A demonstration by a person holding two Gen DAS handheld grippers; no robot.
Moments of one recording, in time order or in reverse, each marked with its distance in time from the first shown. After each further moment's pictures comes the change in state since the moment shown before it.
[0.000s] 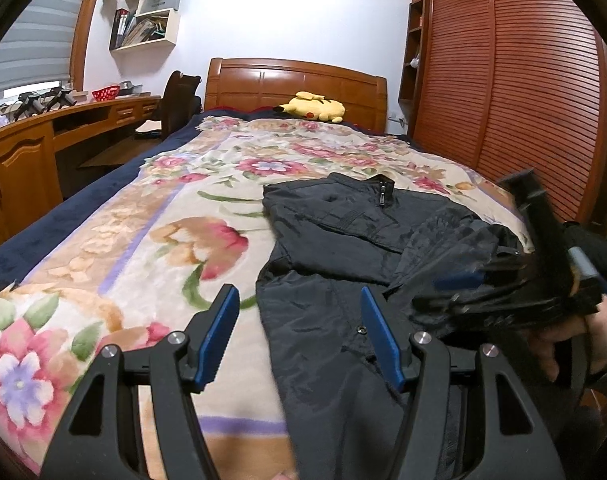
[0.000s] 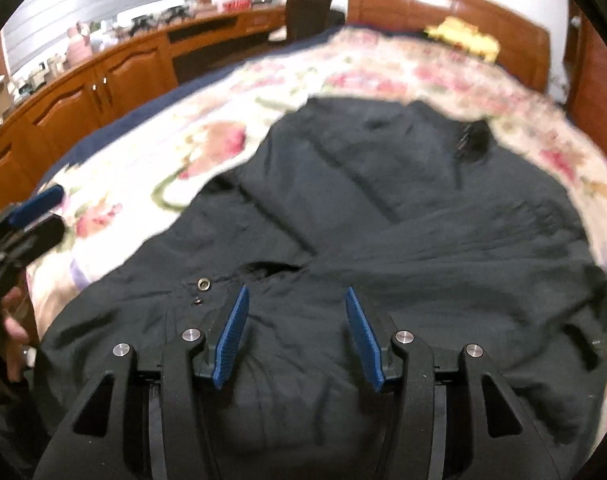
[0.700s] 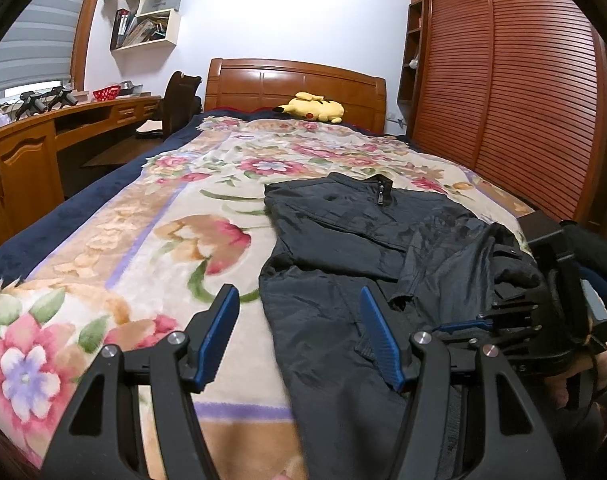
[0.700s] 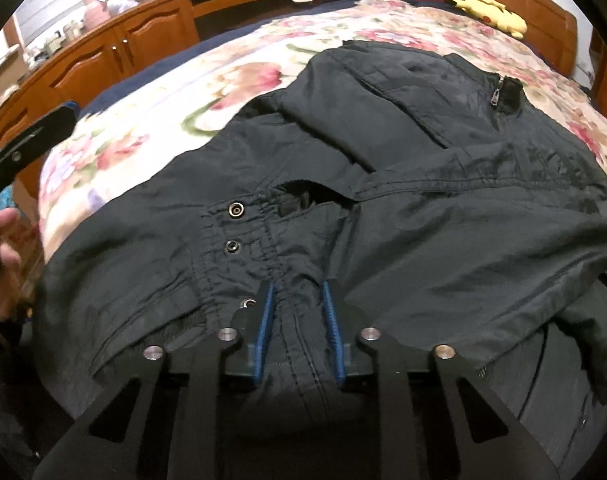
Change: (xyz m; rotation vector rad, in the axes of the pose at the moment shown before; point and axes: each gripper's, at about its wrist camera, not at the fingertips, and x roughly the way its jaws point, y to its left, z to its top) left arm -0.010 0.001 -0.005 0.001 -0.003 -0.008; right arm -0.003 0.018 -0.047 -0.045 0.082 0.062
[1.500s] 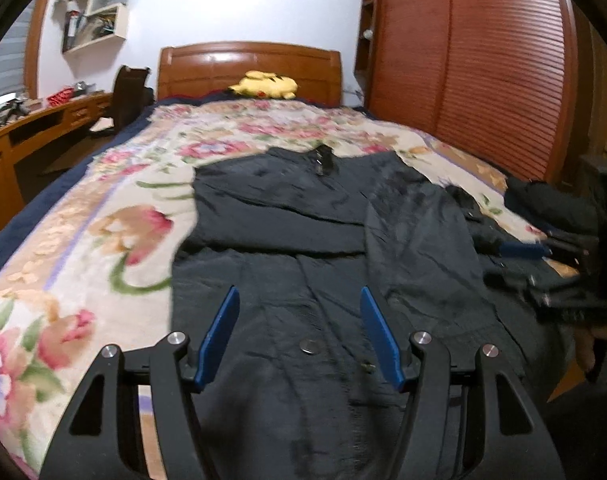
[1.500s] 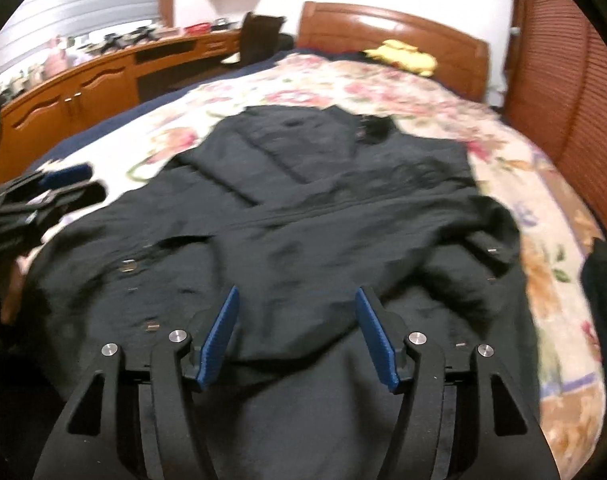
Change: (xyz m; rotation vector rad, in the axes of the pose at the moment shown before) left arm 0.028 -0.077 -0.009 0.099 0.100 -0.116; right arm -0.100 -0.043 -0.059 0.094 -0.226 -0.291
